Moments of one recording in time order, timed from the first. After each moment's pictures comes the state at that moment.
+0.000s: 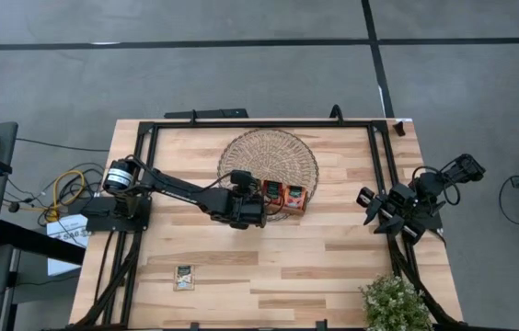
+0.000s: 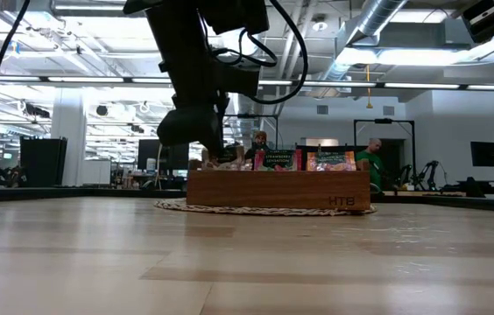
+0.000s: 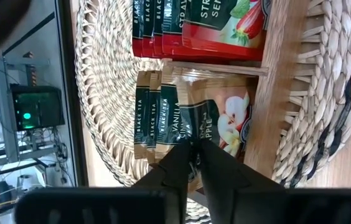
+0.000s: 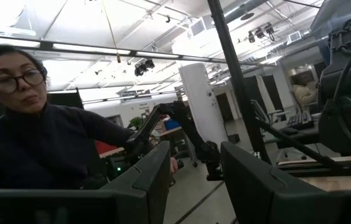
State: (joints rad) left arm -0.15 1.90 1.34 -0.73 -0.71 0.08; right arm 0.47 0.06 0.09 0.35 -0.16 0.32
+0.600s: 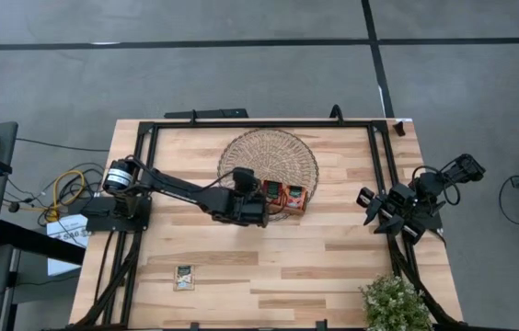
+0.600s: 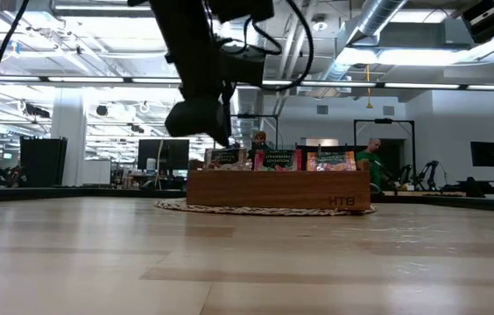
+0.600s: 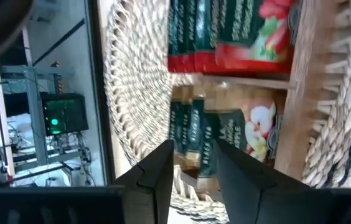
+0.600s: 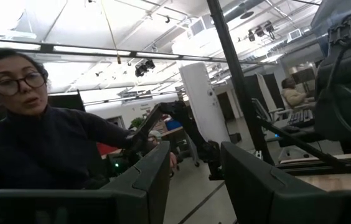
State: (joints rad) left arm -0.15 1.90 1.38 -0.74 -0.79 0.15; right arm 0.47 0.06 0.09 0.35 -0.16 0.34
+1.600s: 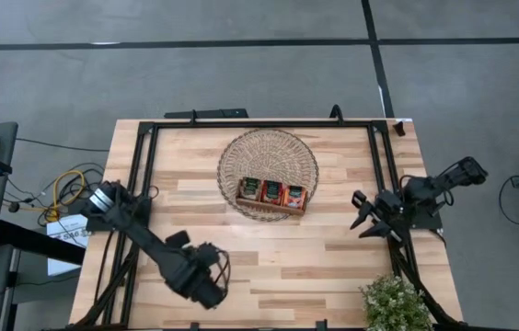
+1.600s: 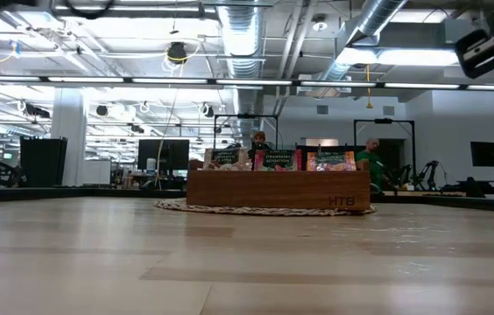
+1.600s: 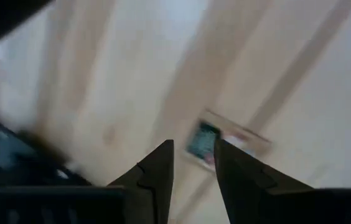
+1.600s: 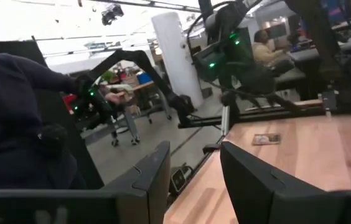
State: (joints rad) left arm -0.67 1.90 1.59 -1.48 -0.14 -1.18; right arm 0.42 0.06 0.09 0.10 -0.17 0.27
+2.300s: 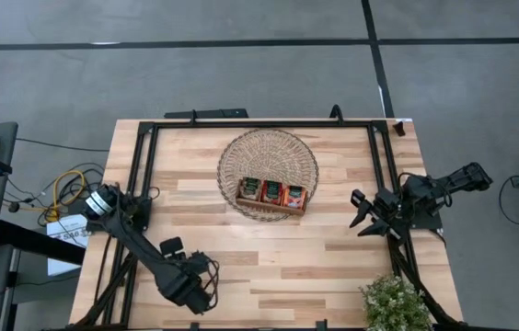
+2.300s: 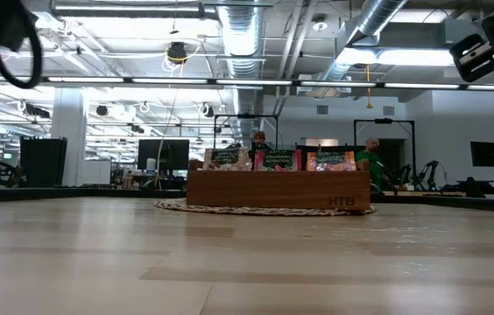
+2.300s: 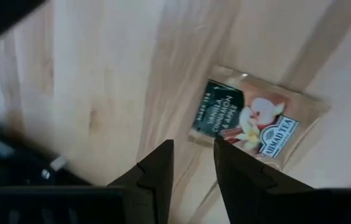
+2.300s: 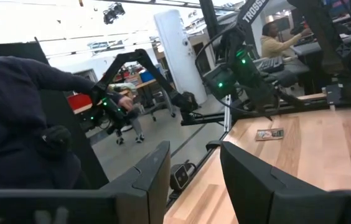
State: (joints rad) left arm -0.77 1.90 1.35 -1.33 -0.03 -1.15; right arm 0.33 0.06 0.09 0.09 -0.27 0.31
